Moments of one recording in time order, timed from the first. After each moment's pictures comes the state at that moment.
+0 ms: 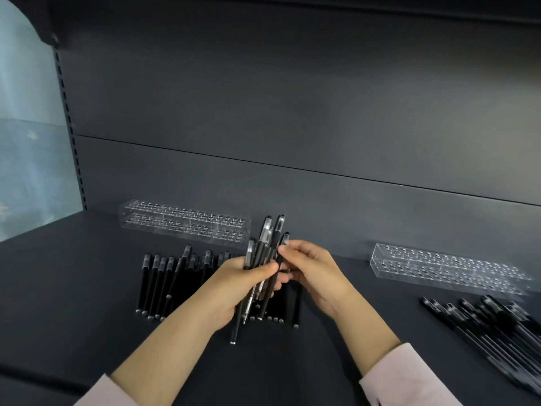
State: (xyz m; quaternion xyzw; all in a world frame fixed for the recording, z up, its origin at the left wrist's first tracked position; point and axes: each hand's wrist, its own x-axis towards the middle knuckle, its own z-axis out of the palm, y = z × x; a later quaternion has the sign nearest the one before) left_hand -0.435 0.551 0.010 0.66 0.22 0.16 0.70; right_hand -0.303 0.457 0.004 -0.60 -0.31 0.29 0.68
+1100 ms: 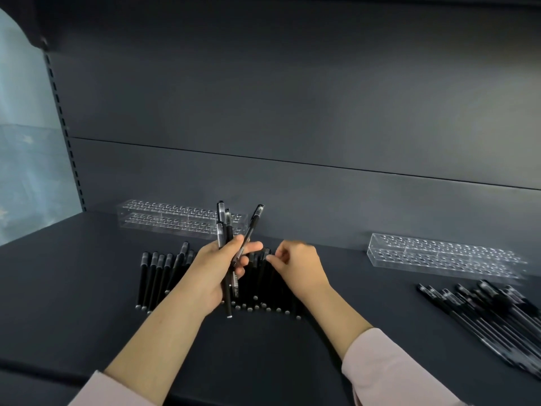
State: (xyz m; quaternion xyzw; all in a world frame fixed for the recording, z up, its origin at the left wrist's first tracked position) left_hand -0.433 0.568 0.012 0.53 0.26 0.26 0.76; right_hand -0.293 0.480 -0.022 -0.85 -0.40 -0.04 0.35
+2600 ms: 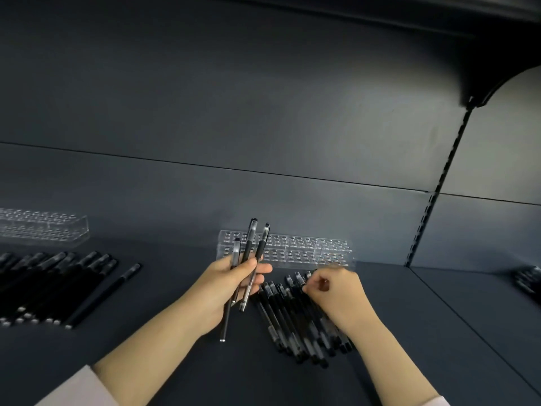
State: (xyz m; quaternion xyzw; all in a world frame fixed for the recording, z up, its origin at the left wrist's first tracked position) left_hand -0.254 0.321 0.010 0.61 0.19 0.16 0.75; right_hand -0.133 0.151 -0.009 -0.88 -0.31 -0.09 0.34
